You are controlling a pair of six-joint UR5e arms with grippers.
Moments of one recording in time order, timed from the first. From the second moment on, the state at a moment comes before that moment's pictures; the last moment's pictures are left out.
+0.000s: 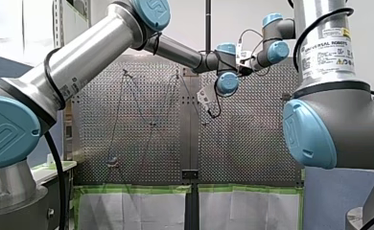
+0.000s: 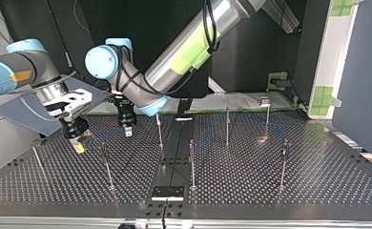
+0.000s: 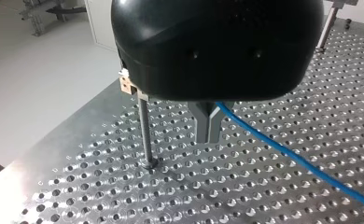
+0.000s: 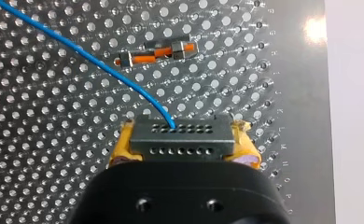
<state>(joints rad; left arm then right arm) -0.81 -2.34 -0.92 -2.94 -2.35 -2.03 1.80 -1.32 1.43 -0.04 1.12 1.75</state>
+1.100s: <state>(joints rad) -0.75 -2.33 -0.87 -2.78 -2.25 -1.94 1.77 -1.29 1.42 -0.07 1.06 1.75</state>
